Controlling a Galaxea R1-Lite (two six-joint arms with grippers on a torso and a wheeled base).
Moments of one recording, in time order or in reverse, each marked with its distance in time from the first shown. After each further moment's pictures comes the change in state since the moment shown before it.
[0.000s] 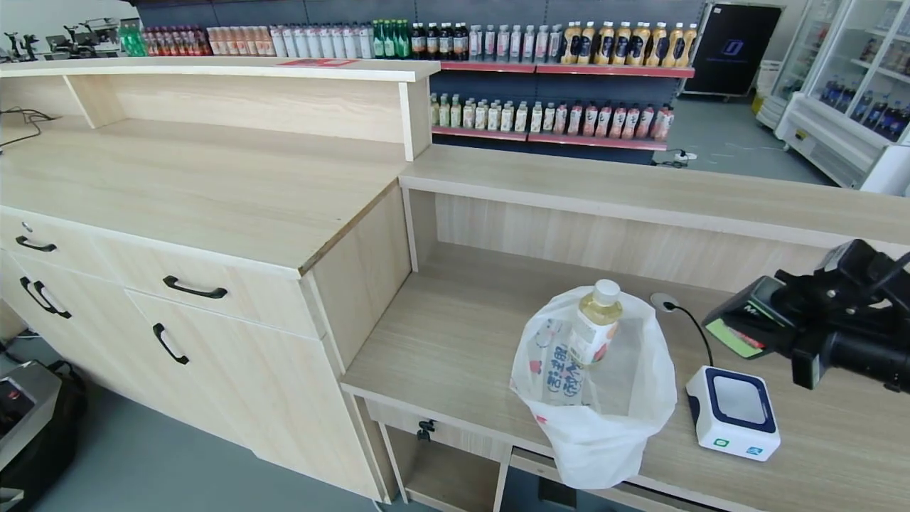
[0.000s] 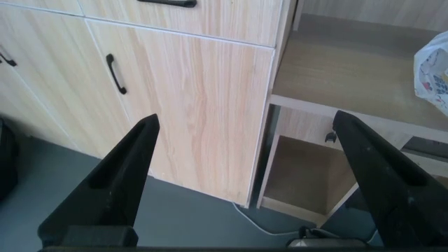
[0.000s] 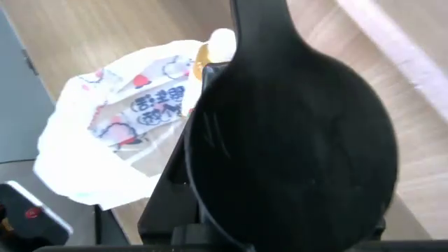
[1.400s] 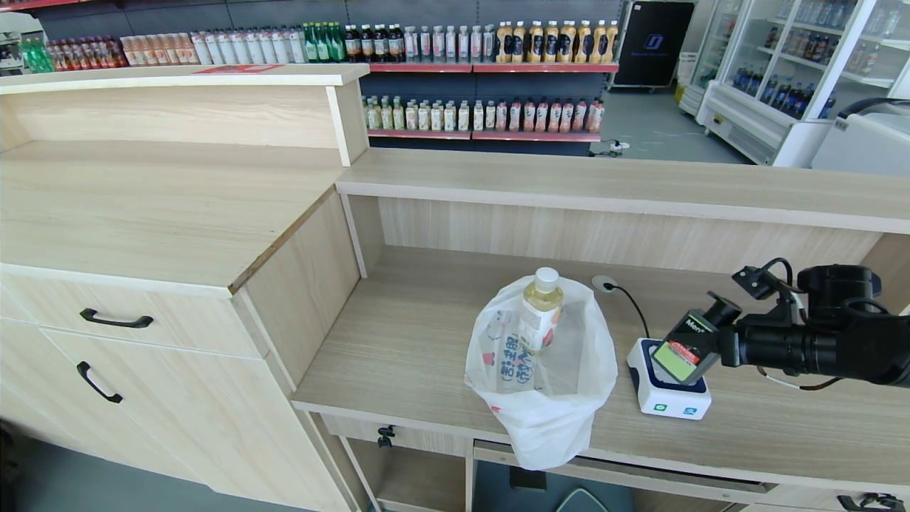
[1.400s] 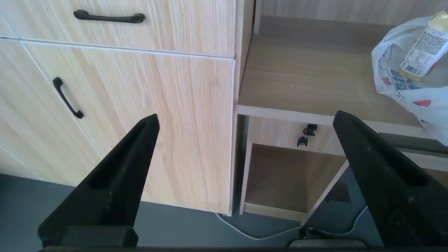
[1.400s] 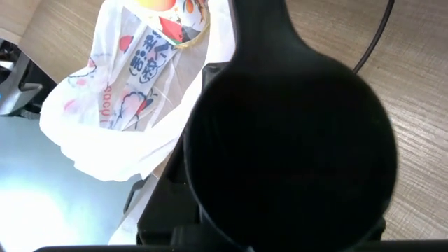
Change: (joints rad) left arm 0.000 0.000 0.000 0.000 0.000 0.000; right arm -0.107 0.541 -0.348 0.176 0.188 0.443
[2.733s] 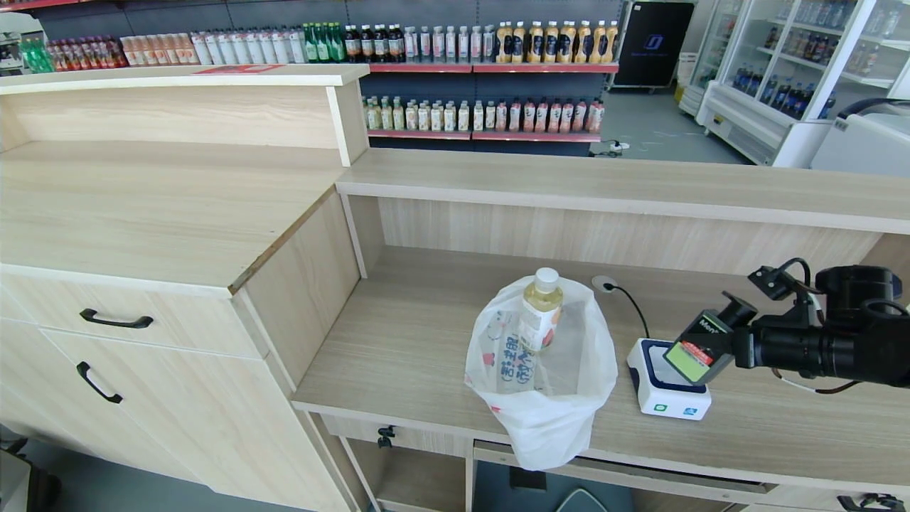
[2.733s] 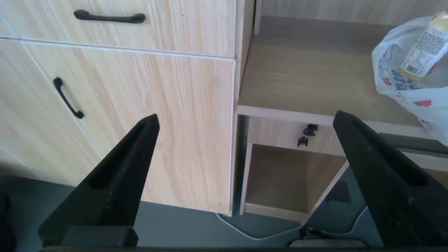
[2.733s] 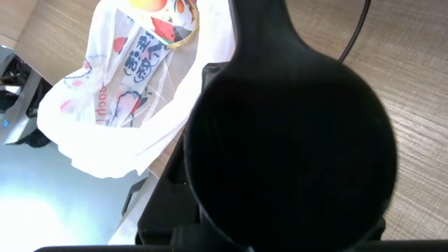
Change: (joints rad) left arm 0.000 0.000 0.000 0.000 0.000 0.000; right arm -0.037 -0.016 0.019 0.006 0.007 -0.009
